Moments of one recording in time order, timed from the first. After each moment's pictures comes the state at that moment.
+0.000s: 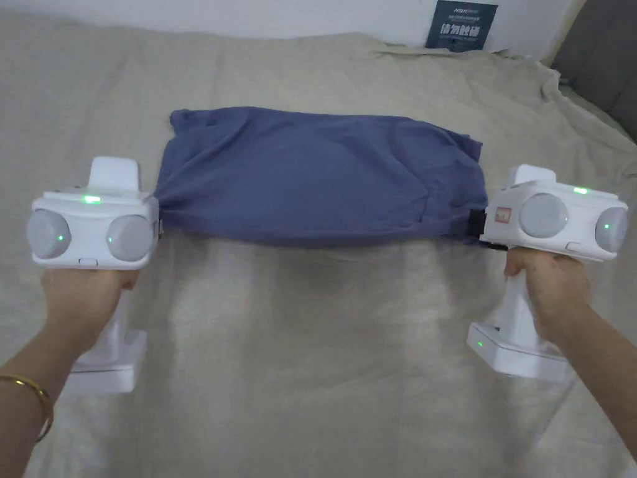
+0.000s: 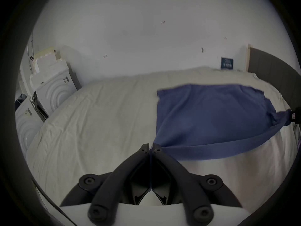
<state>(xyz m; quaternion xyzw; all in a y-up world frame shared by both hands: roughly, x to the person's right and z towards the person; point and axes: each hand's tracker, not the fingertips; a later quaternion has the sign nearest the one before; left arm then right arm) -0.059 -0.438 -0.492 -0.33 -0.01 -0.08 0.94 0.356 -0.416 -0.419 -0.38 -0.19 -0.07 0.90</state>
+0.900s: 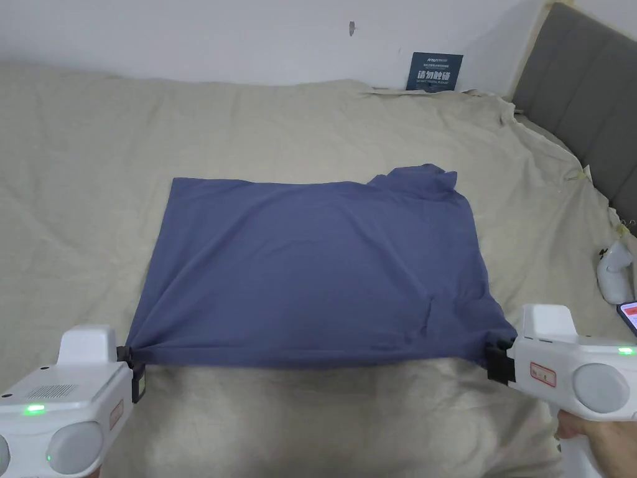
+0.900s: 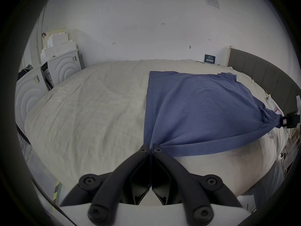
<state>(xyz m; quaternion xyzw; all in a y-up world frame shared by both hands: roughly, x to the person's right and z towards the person) -0.140 -0.455 -0.206 -0.33 -0.05 -0.04 0.94 0.332 -0.429 -0.137 -0.41 -0.08 -0.03 0.91</state>
